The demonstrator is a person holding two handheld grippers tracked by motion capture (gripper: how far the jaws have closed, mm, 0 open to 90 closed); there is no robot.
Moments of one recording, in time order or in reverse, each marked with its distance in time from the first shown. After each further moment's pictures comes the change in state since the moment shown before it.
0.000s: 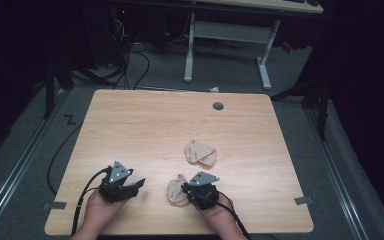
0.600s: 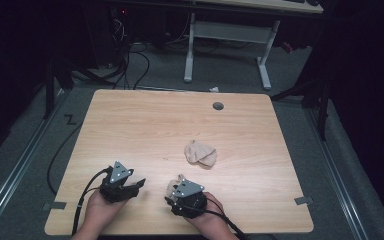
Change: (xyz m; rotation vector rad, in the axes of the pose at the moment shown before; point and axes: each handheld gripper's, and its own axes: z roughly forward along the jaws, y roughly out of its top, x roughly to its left) left arm -0.001 0.000 0.002 0.003 -0.002 0.001; right arm 0.039 0.011 0.003 -0.034 0.045 -0.166
